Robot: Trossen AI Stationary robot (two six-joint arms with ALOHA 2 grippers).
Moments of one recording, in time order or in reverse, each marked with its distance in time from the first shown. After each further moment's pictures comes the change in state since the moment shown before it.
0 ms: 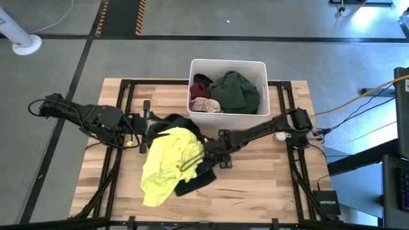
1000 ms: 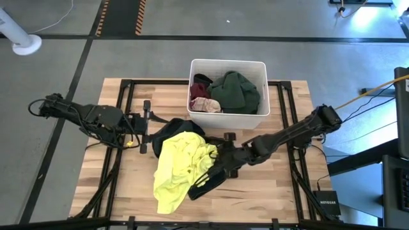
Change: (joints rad) left arm 0.000 0.000 0.000 -0.002 0.000 -0.002; right arm 0.200 -0.326 -0.003 0.131 0.250 0.035
